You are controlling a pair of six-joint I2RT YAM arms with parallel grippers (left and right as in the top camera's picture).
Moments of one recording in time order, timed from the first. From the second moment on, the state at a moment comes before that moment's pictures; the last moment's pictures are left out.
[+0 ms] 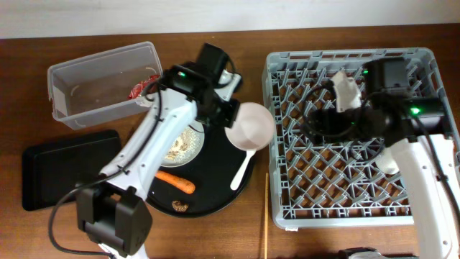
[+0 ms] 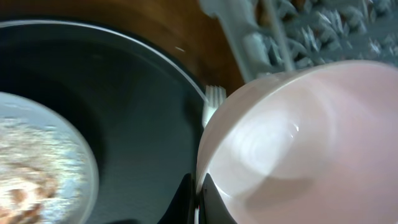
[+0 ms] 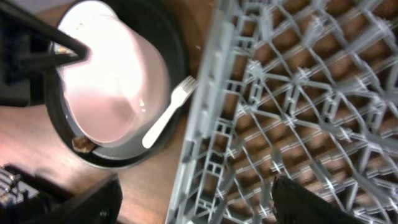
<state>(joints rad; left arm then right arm) -0.48 1.89 1.75 -1.13 0.26 -0.11 0.07 1.39 1.48 -1.25 -0.40 -0.02</state>
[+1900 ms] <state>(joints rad) -0.05 1.60 1.75 -1.28 0.18 -0.12 0.04 1.52 1.65 -1.33 0.23 0.23</state>
